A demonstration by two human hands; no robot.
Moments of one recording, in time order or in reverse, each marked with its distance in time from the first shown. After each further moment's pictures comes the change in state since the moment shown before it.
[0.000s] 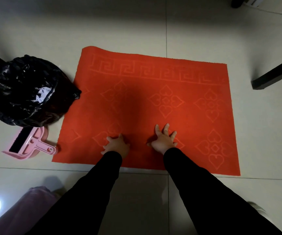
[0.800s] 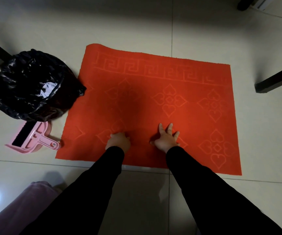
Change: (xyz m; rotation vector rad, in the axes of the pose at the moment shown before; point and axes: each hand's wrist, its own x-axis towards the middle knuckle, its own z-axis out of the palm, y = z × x) left_hand -0.004 0.001 -0.010 -0.103 0.033 0.013; right_hand -0.002 -0.004 -0.002 0.015 -0.004 0.031
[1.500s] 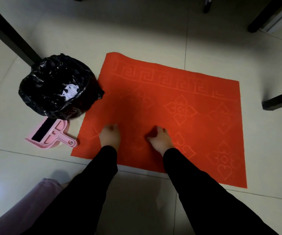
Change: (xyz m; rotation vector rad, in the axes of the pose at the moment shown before) left_hand -0.016 -0.038 -0.054 -0.690 0.468 0.005; right_hand -0.022 -0.059 0.018 0.064 0.122 -0.127
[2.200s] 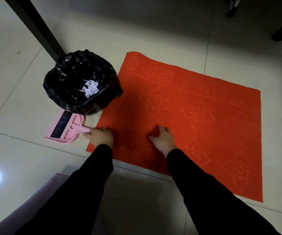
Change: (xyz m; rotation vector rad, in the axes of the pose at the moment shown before) left_hand 0.042 -0.042 -0.048 -0.107 0.187 -0.285; right_hand -0.003 -0.042 0.029 -0.060 -0.015 -0.082
